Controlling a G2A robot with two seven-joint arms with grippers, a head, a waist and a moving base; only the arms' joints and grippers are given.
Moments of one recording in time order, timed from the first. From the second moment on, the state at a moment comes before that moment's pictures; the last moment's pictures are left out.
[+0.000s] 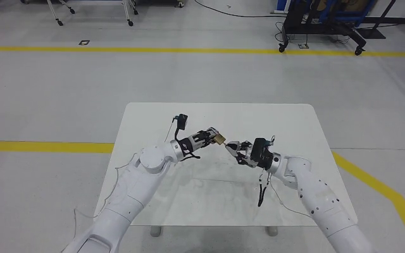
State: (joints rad) left arm 0.97 -1.37 -0.97 -1.08 -0.25 -0.25 -0.68; right arm -1.22 -1.11 1.14 -1.28 -1.44 -0.85 -0.48
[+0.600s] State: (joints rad) left arm 0.97 -1.38 -0.99 -1.08 -0.32 -0.21 -0.74; right arm -1.26 -1.09 1.16 -1.35 -1.61 -0.67 -0.45
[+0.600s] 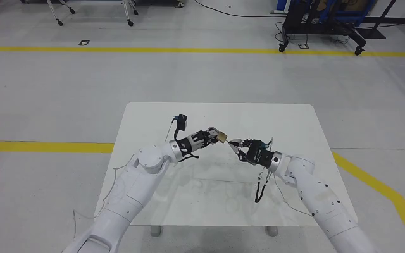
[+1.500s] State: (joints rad) left arm 0.91 -1.40 -0.91 -0.98 -0.19 -0.08 -0.69; right arm -1.50 -1.03 1.42 -1.57 -1.71 -0.49 -0.44
